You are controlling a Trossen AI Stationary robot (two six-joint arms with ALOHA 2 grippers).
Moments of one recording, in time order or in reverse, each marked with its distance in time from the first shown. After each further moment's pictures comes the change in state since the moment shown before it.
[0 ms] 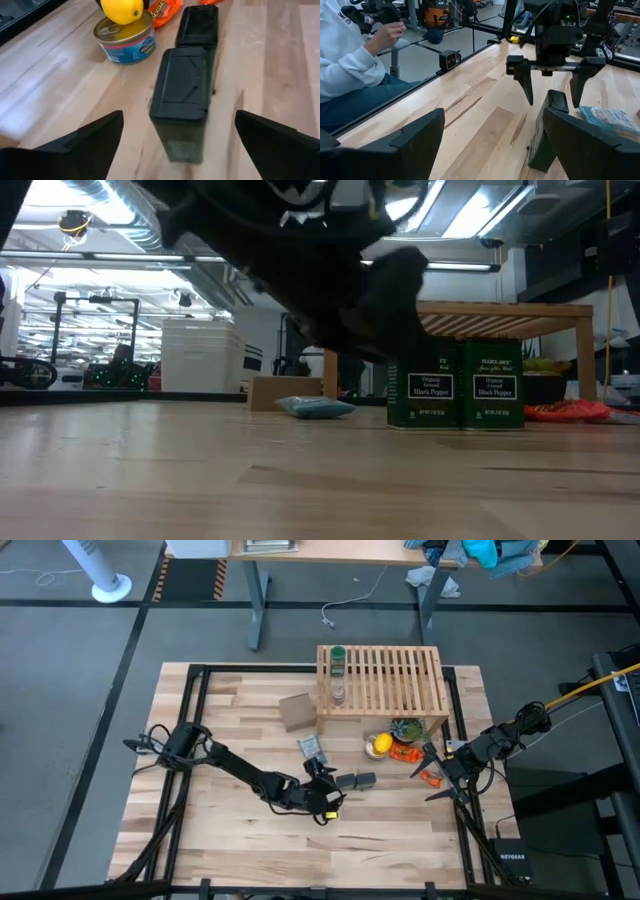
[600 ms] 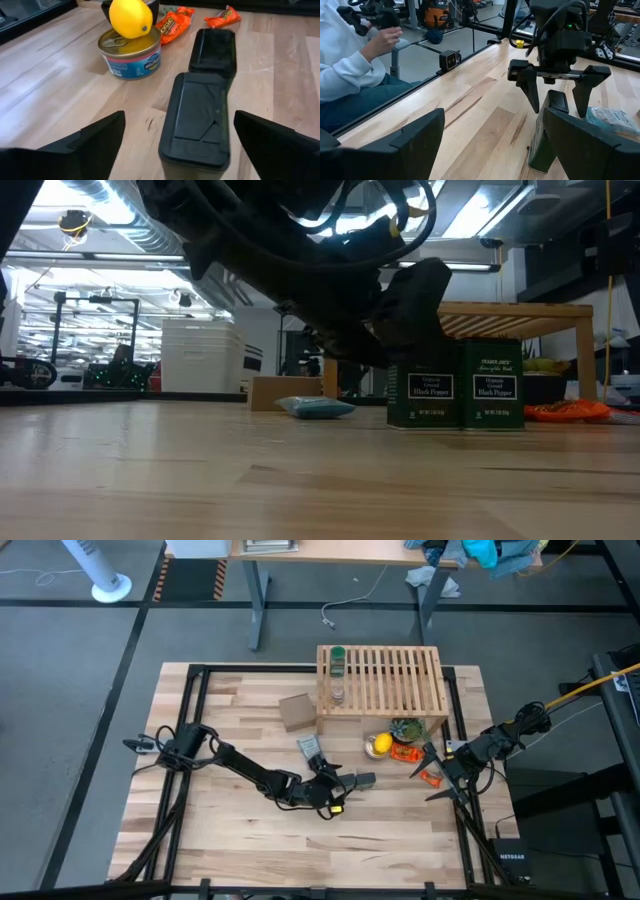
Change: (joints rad) left arm 0.032 0.053 0.001 0.162 0.000 -0.009; right arm 0.000 0.000 0.000 0.000 0.000 0.000
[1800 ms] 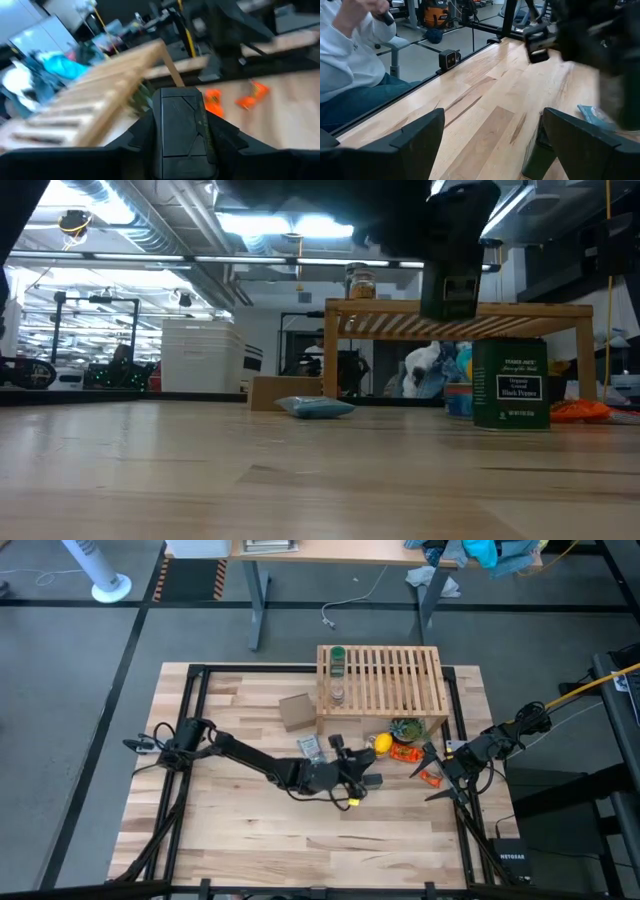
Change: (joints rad) left arm 0.065 -0.026 0.231 0.099 -0.070 0.624; right arm 0.000 0.000 0.000 -0.001 0.000 0.000
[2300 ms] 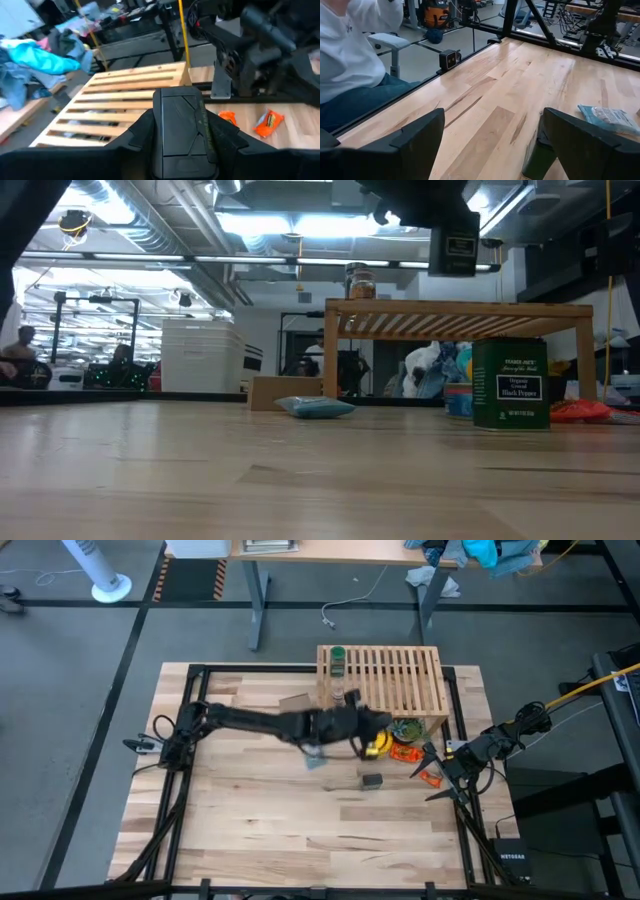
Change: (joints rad) left arm 0.215 -0.036 0.370 -0.504 0.330 -0.100; right arm 0.000 0.000 0.000 0.000 0.000 0.000
